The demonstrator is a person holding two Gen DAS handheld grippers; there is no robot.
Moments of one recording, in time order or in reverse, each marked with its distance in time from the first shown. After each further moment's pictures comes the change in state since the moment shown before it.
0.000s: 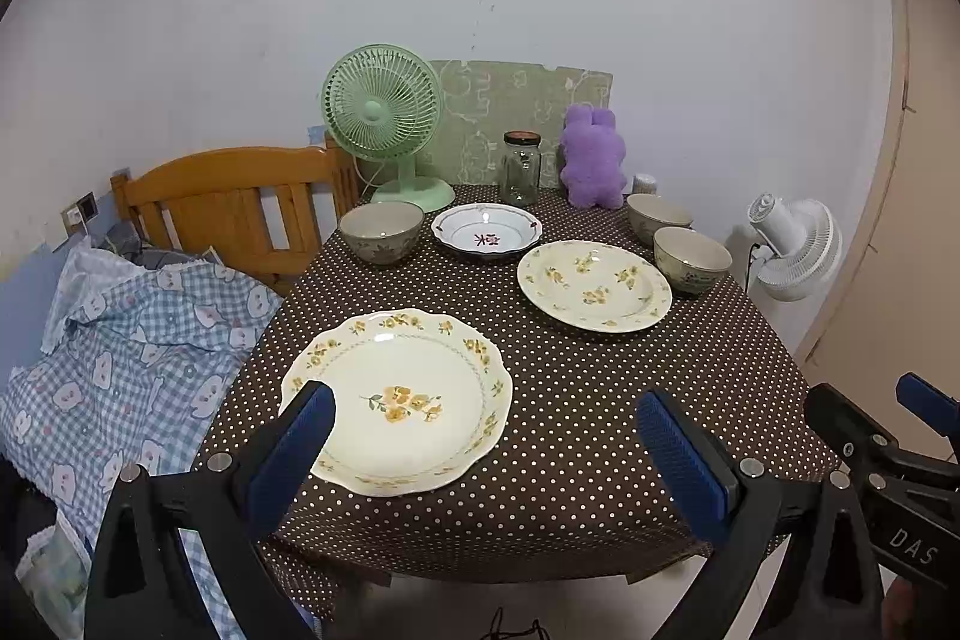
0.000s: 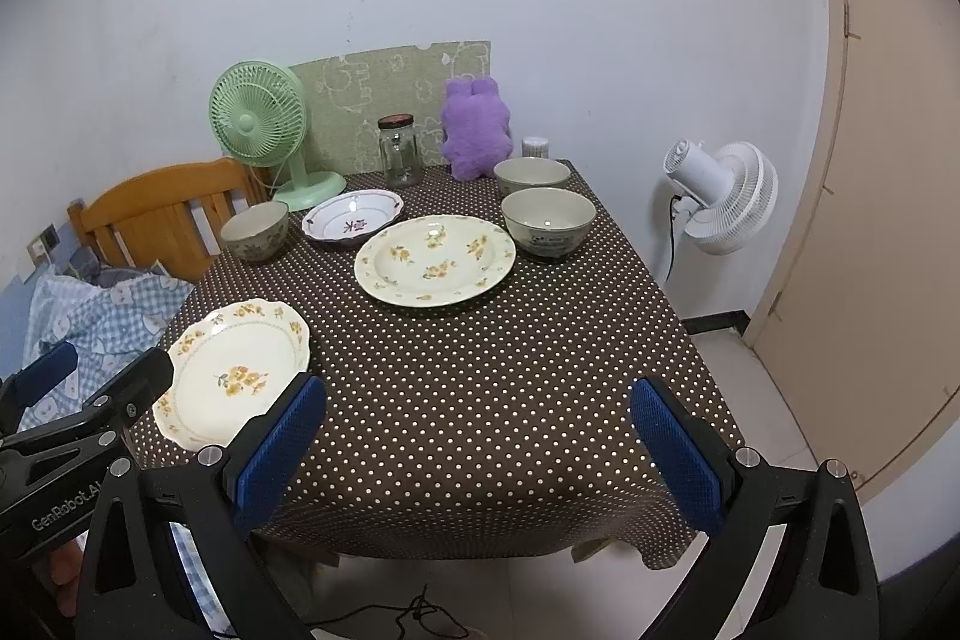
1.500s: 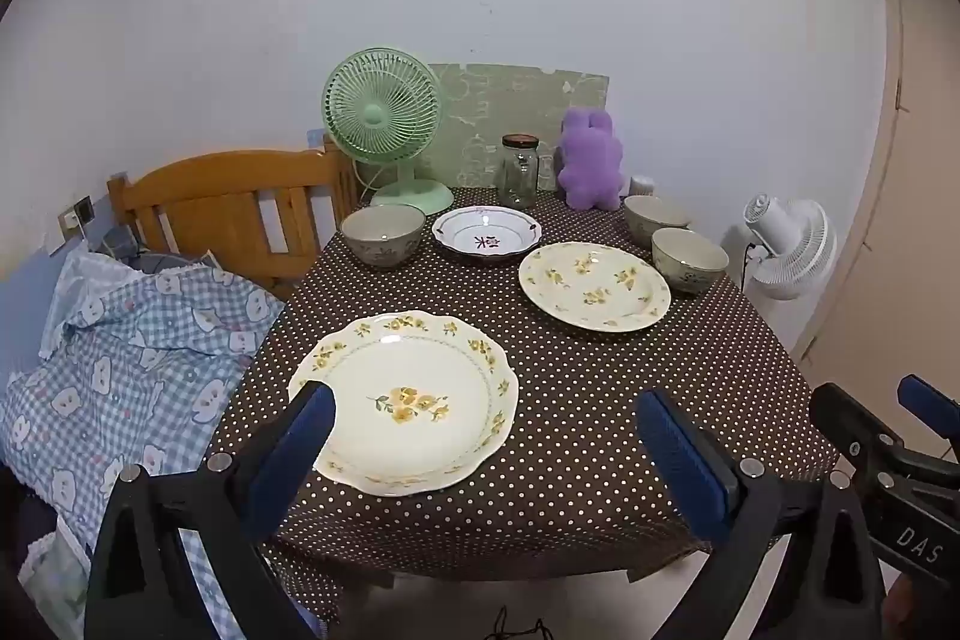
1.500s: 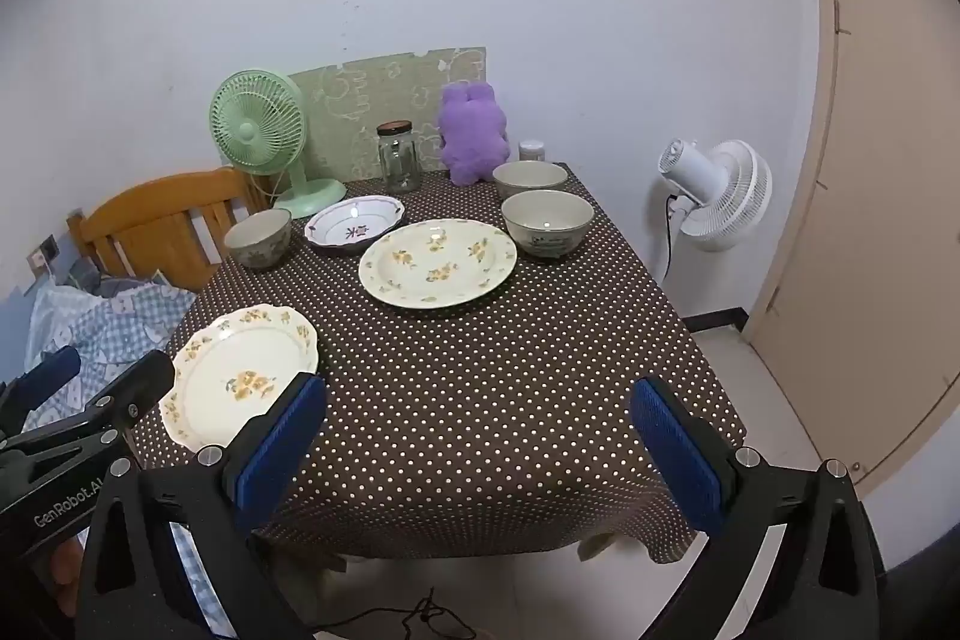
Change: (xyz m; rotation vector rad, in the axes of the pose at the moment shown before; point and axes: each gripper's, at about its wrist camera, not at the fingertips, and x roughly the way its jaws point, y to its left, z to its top) left arm -0.001 0.002 0.002 0.005 -0.011 -0.012; right arm -0.008 0.005 -0.002 -0.003 -0.019 -0.006
